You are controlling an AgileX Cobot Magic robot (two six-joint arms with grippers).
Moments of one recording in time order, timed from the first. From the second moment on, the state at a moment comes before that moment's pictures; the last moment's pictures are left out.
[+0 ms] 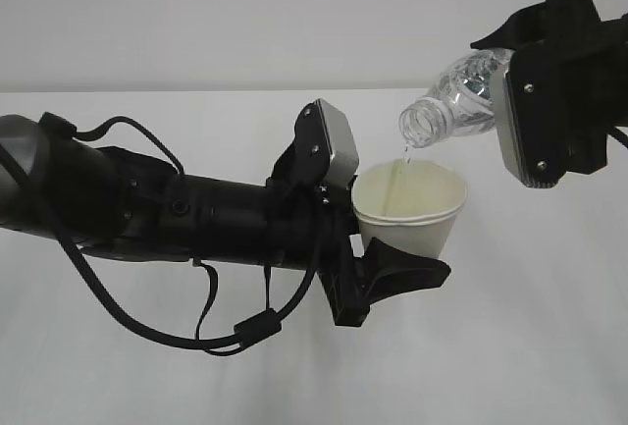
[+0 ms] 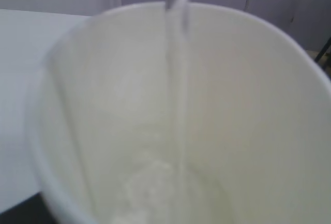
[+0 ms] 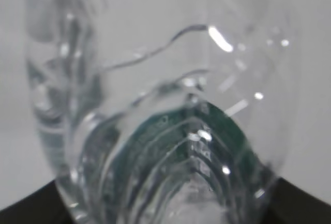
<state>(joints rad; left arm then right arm) -0.66 1.99 -0.99 1.08 -0.89 -0.64 0.28 1.35 -0.84 -1.84 -0.08 0.06</state>
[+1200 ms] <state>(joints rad) -0.66 1.99 -0.99 1.07 -0.90 -0.64 0.28 1.35 -0.84 -1.84 -0.08 0.03</state>
